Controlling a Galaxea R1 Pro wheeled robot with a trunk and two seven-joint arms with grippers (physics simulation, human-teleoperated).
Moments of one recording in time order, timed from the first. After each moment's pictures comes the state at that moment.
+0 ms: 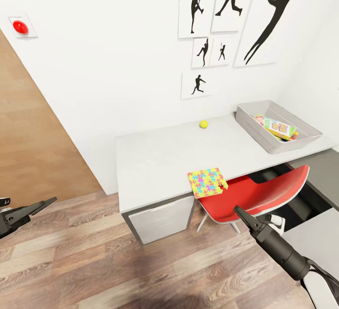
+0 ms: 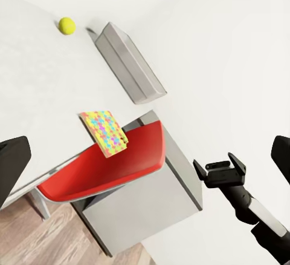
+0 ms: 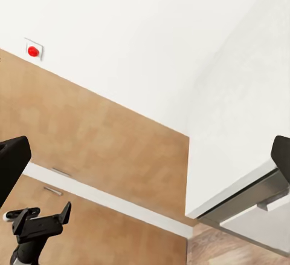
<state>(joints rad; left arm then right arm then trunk) -0.32 0.43 0.62 -1.32 0.39 0.86 -1.57 -0.06 -0.14 -0.24 -1.59 -0.96 0.58 0.80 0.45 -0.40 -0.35</state>
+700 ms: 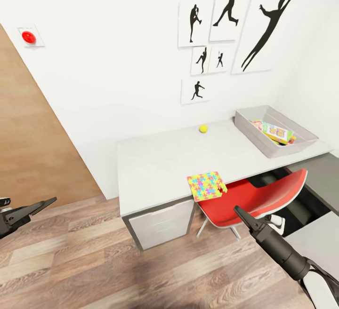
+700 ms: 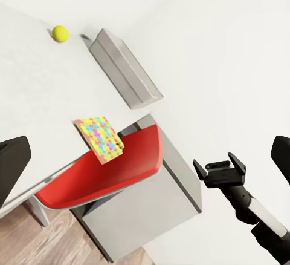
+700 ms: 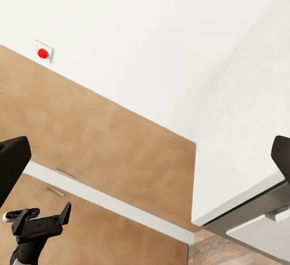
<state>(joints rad) -0.32 0.43 0.62 -1.32 0.39 0.86 -1.57 -0.06 -0.14 -0.24 -1.59 -0.96 0.57 0.80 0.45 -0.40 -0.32</state>
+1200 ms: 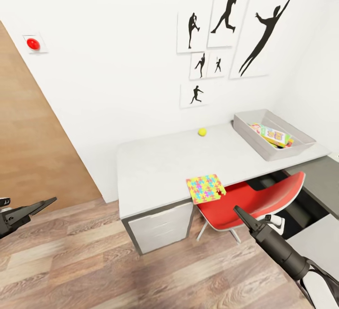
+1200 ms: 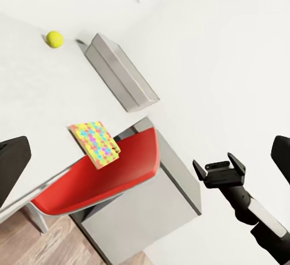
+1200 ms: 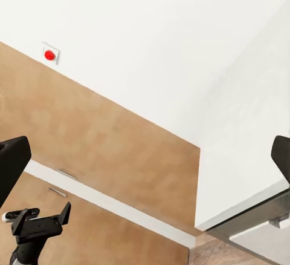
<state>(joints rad) -0.32 0.43 0.62 -1.32 0.40 0.86 -1.57 -0.06 -0.14 -0.24 -1.59 -0.96 0.57 0.80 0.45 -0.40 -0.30</state>
